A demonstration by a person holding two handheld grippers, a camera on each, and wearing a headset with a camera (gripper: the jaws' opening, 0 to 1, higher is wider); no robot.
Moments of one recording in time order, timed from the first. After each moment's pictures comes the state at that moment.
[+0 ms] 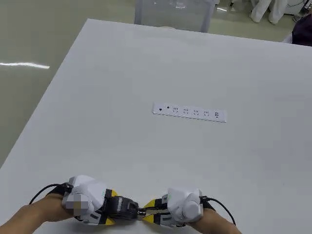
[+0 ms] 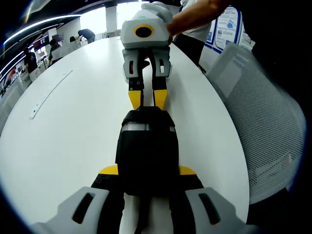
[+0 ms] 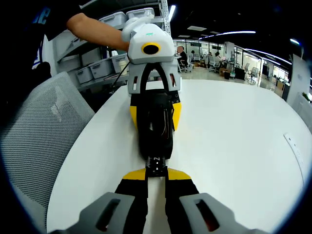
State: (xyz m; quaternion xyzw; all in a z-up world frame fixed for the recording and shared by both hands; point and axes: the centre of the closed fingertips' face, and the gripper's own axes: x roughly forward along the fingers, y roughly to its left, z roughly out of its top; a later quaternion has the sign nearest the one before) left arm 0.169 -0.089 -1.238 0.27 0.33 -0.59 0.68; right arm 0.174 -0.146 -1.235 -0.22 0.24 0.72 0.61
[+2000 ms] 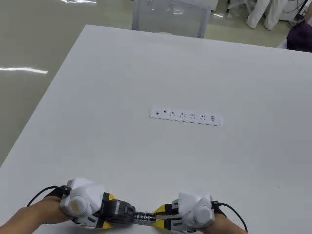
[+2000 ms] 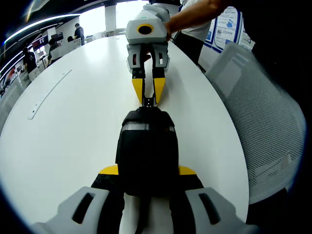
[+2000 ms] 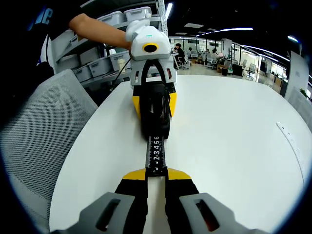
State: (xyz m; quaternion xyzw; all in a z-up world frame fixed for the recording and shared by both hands) left arm 0.169 -0.091 -1.238 0.27 0.33 -0.59 0.68; right arm 0.178 -0.185 -1.235 -0.22 0.25 0.72 0.61
